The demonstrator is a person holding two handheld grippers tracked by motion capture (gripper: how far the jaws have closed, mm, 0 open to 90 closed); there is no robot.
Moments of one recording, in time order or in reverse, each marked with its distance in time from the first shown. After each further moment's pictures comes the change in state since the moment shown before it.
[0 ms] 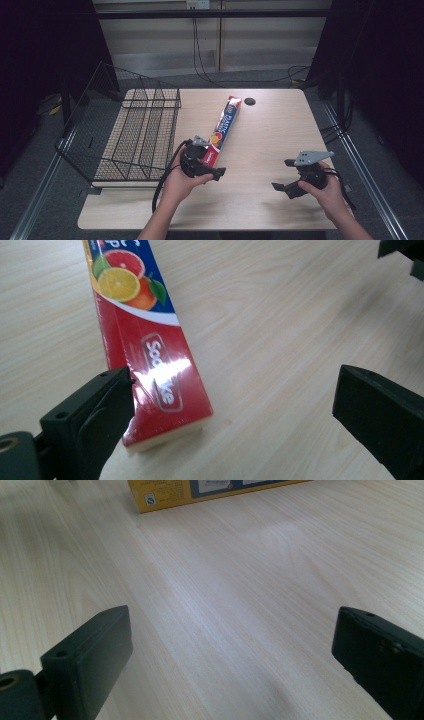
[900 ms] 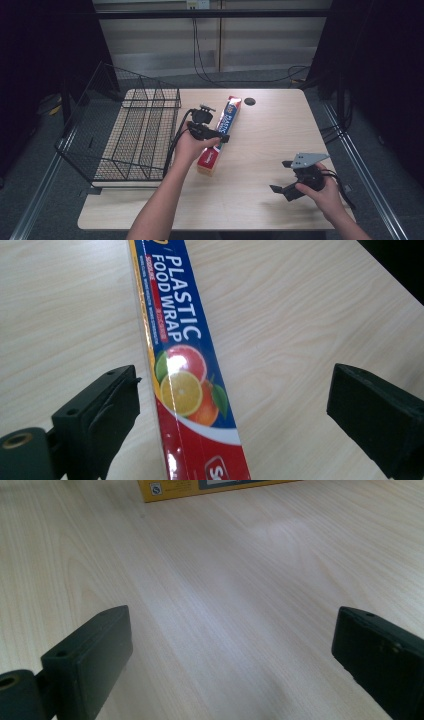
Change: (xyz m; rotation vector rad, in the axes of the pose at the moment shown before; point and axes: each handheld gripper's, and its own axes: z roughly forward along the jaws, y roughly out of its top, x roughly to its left) left arm 0.042 0.076 0.032 0.015 0.030 -0.115; right arm 0.004 0.000 0.005 0.020 0.007 -0.044
